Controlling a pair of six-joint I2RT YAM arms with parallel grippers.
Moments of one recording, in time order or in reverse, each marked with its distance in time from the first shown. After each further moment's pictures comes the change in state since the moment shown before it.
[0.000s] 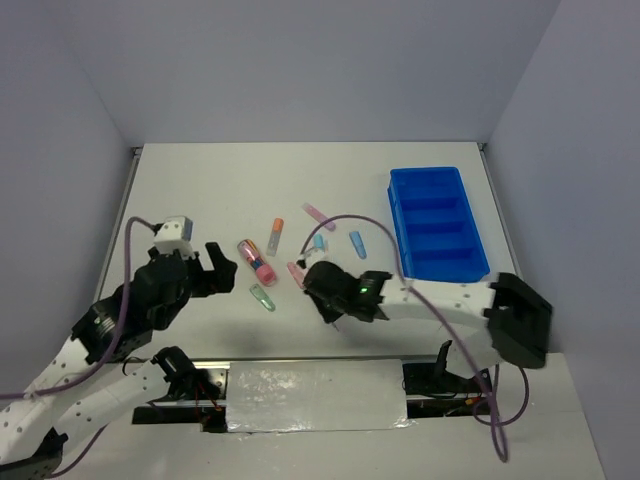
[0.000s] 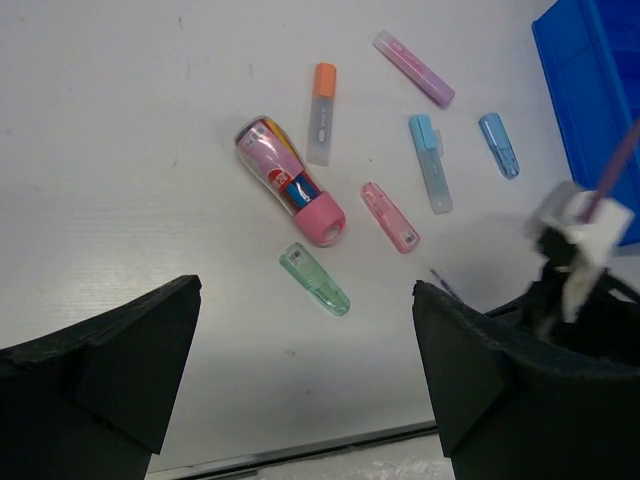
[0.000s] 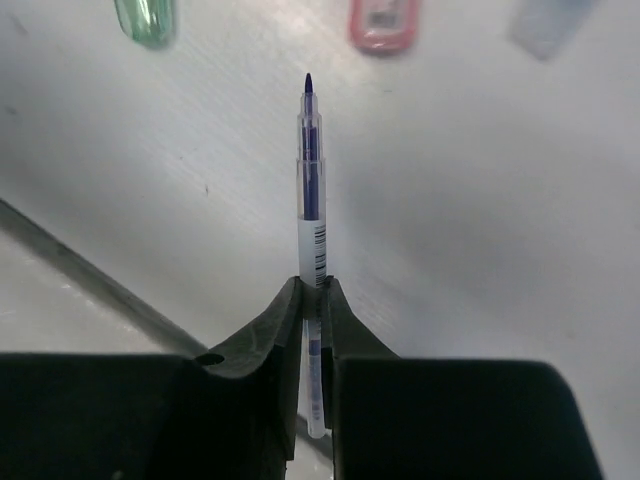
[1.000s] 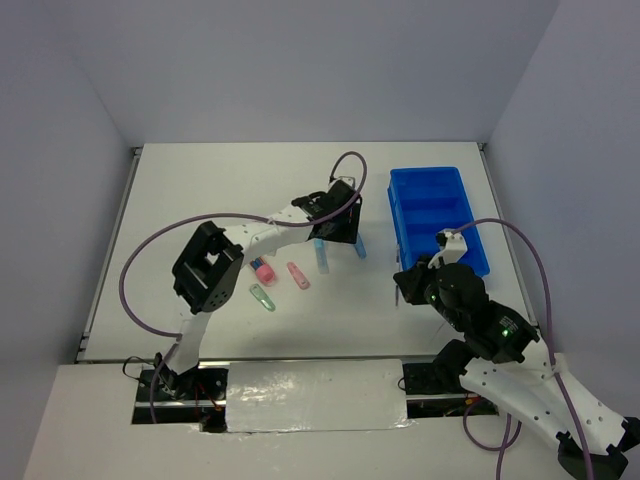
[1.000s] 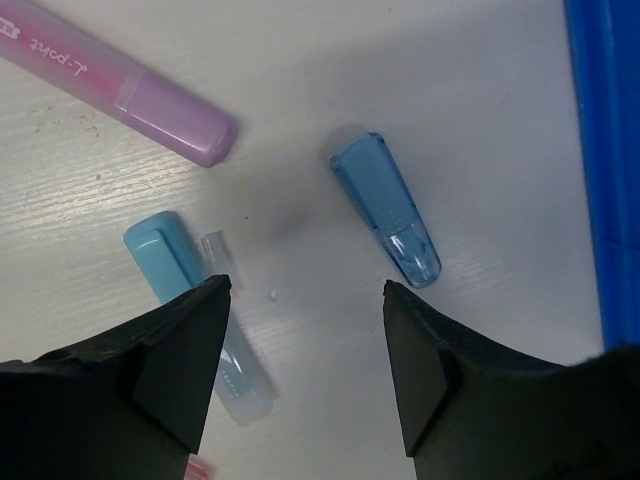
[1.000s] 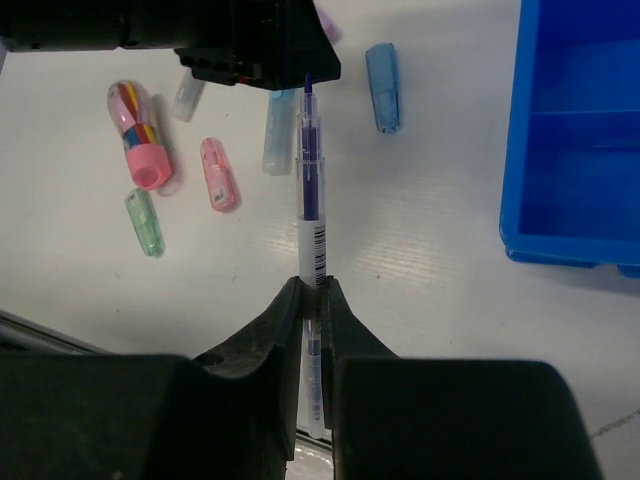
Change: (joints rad) left arm -0.032 1.554 0.795 0.349 0.300 0.032; right arm -0.417 -1.086 -0.272 -0.233 0.087 0.185
